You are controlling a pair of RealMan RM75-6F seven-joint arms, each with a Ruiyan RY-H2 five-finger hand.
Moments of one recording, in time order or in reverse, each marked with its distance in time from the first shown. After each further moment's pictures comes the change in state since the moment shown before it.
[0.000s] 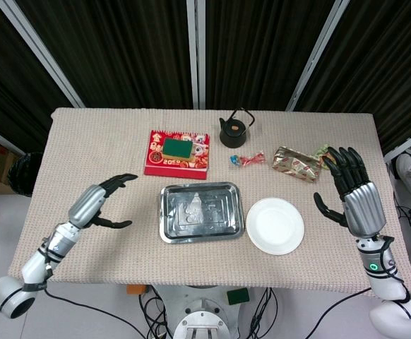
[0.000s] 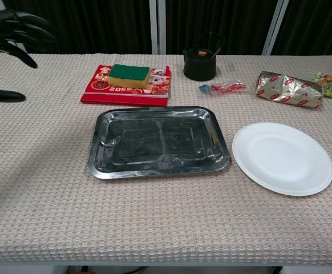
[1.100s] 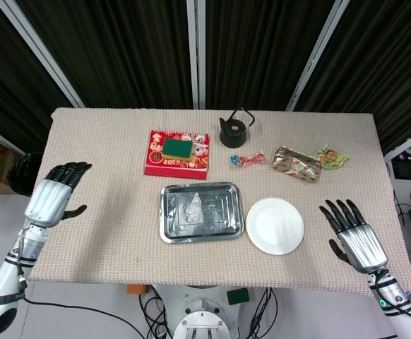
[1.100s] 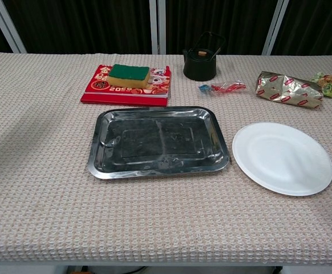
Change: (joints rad) left arm 0.161 0.117 -0.012 -0.096 -0.222 0.157 0.809; right arm -0.142 0.104 -0.286 -0.009 0.043 -0.199 -0.287
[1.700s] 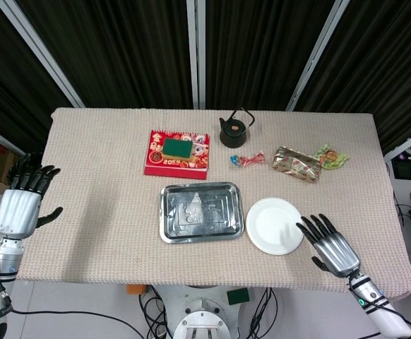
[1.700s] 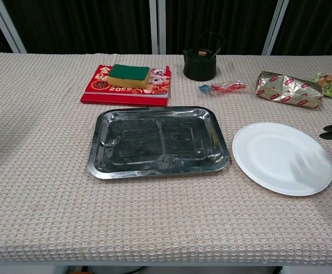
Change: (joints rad) left arm 0.095 -0.023 -0.011 0.059 0.014 0.134 -0.012; right arm 0.055 -0.140 -0.031 0.123 -0.037 -0.158 -0.005
